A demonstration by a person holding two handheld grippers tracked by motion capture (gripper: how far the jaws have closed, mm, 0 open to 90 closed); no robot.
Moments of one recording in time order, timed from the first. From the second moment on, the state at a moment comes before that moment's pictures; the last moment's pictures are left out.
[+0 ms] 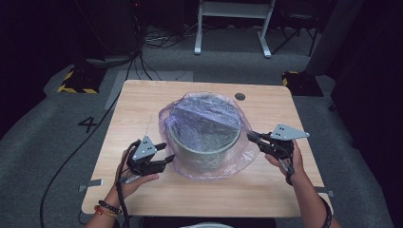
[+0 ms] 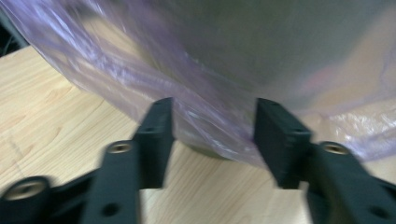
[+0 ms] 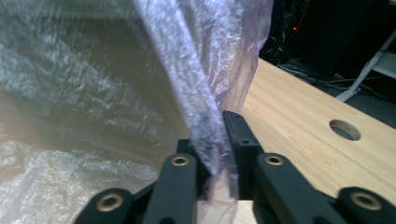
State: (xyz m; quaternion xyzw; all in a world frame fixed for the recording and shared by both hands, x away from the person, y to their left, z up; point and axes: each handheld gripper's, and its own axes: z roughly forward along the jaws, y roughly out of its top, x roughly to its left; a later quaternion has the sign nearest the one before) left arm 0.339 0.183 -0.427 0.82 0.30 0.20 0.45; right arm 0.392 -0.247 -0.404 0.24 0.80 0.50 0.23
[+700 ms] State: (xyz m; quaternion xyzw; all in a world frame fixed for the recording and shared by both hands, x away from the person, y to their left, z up) left arm 0.356 0.185 -0.452 0.84 0.30 0.20 0.41; right arm 0.401 -0.250 -0.424 0.26 0.79 0.50 0.25
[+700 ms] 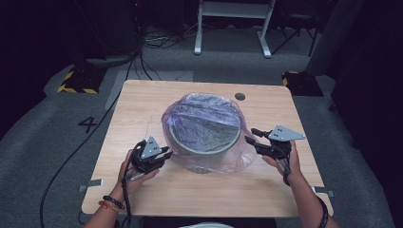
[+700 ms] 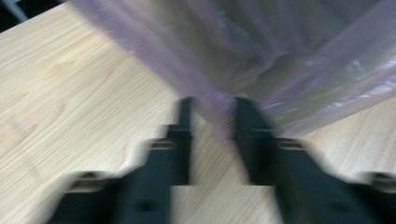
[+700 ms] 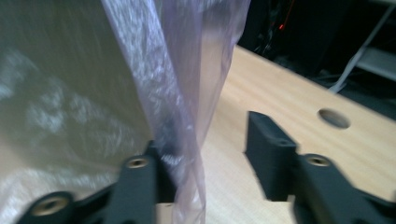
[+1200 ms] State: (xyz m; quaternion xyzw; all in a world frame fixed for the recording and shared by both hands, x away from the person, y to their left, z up) left arm 0.326 0.230 -0.401 0.77 0.32 0.23 0.51; right arm 0.389 -0.259 -0.373 0.24 0.75 0.54 0.30
